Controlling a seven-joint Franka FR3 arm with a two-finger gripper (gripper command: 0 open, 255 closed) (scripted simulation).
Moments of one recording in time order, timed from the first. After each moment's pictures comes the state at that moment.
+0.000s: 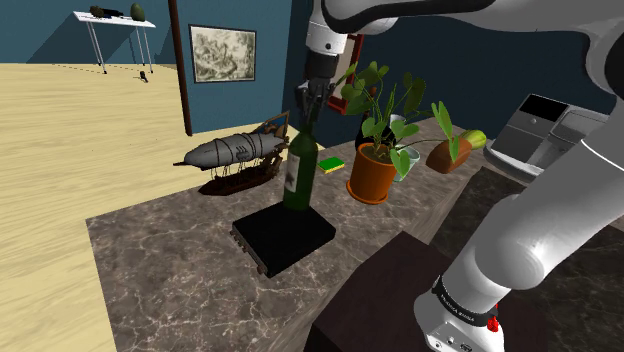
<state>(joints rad) -0.09 -0.18 0.14 -1.97 0.02 1.83 0.06</state>
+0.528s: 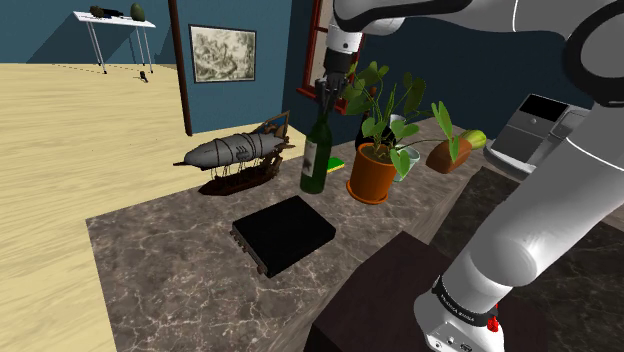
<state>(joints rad) -0.18 -0.10 0.03 -1.88 0.01 1.83 -0.13</state>
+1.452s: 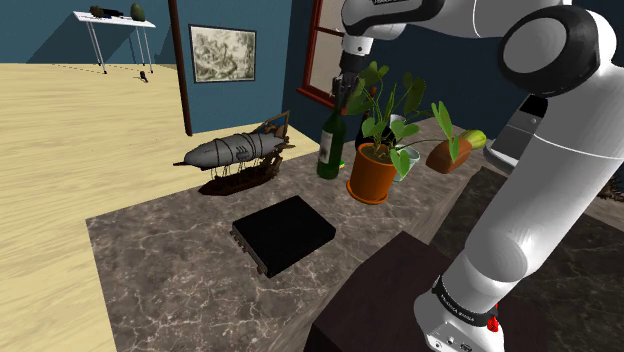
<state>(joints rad) -0.28 0.10 -0.08 -1.67 0.02 1.82 -0.35</state>
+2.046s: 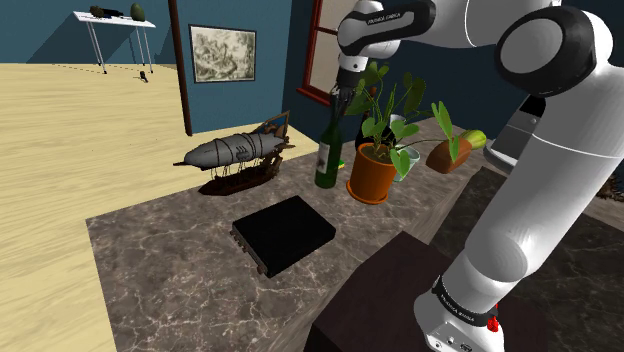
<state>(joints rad) -0.28 0.11 -0.08 -1.78 0.03 1.93 -0.35</state>
